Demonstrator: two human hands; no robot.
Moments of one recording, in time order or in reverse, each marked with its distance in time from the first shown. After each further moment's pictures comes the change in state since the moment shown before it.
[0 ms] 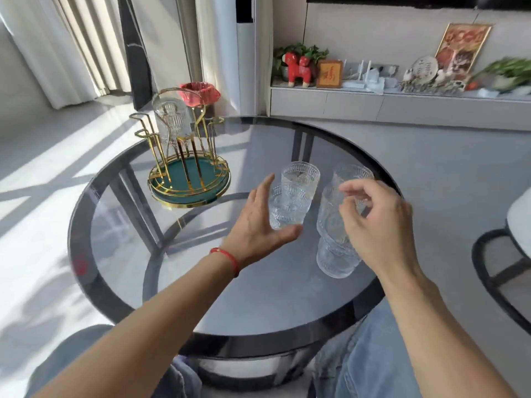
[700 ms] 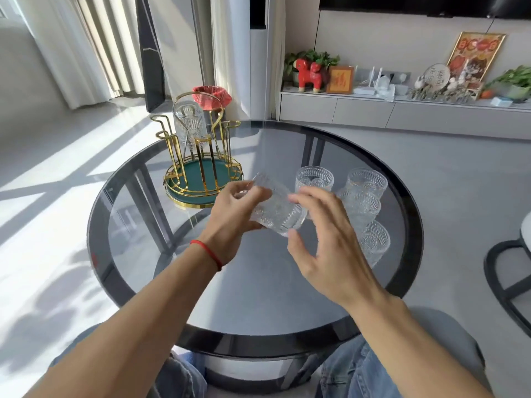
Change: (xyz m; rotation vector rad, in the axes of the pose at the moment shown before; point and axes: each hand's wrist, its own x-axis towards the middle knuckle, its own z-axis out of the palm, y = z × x) left_hand -0.008 0.001 -0.048 -0.807 0.218 -0.393; right_hand -0.036 -0.042 0.042 0.081 -0.274 -0.351
